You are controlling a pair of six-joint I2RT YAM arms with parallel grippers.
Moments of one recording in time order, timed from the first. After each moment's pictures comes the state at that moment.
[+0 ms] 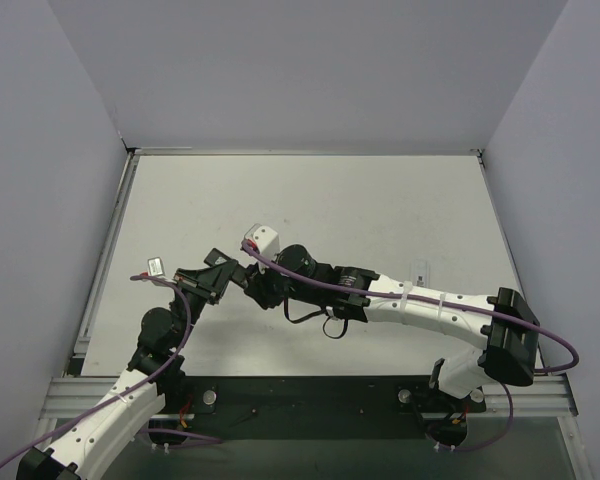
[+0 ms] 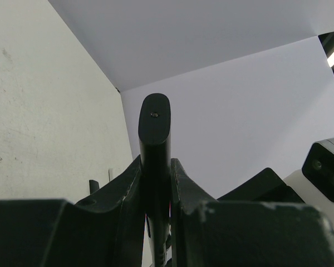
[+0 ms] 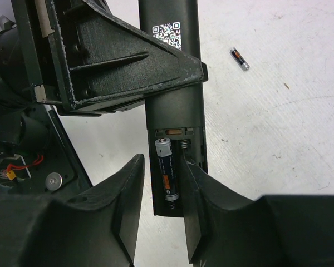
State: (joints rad) left arm -0.48 0.43 0.03 0.58 -0.08 -1.36; right arm 1.16 1.48 1.13 -0.11 0.09 0.19
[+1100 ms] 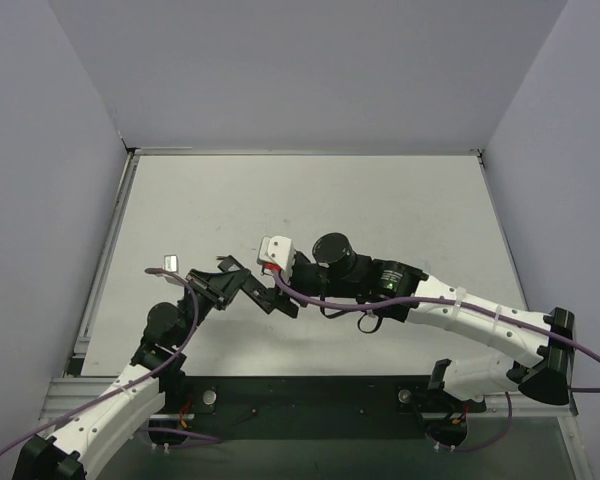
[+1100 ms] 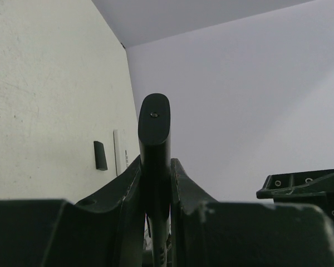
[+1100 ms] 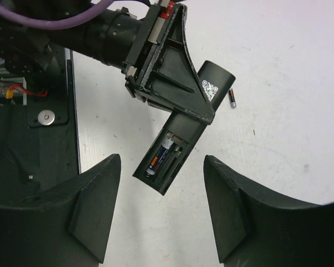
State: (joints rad) left arm -0.48 0.52 0.03 0.59 0.06 -1.38; right arm 1.13 1.28 1.15 -0.26 -0.14 -0.21
